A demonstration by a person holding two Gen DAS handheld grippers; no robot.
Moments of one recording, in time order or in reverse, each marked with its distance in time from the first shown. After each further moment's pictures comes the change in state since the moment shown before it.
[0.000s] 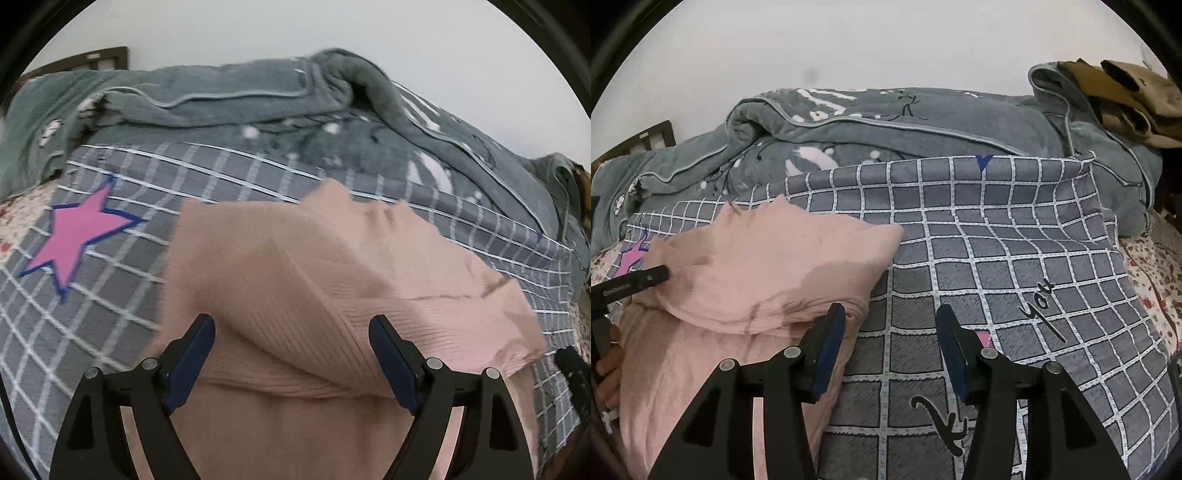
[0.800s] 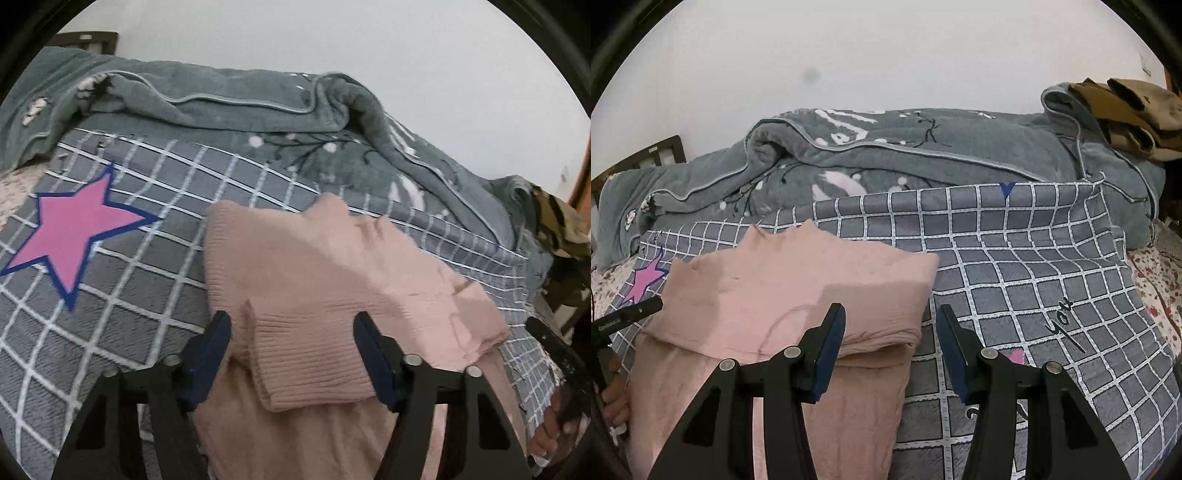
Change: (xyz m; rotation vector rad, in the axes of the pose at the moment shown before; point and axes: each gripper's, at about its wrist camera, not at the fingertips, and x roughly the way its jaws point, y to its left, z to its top) left arm -0.005 0.058 -0.002 -0.010 -0.014 -0.265; right arm -0.015 0.039 0.013 0.010 -0.066 0.024
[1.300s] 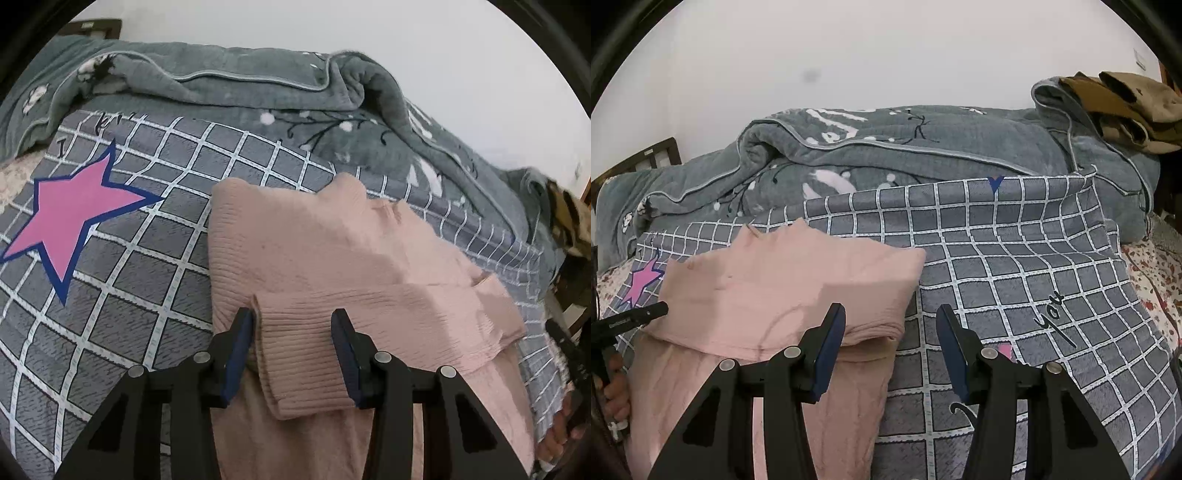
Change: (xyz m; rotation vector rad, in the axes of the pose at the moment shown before) left arm 0.017 -0.001 -0.003 -0.004 0.057 0.075; right arm -0.003 -0.013 -0.003 0.014 0.005 -0.011
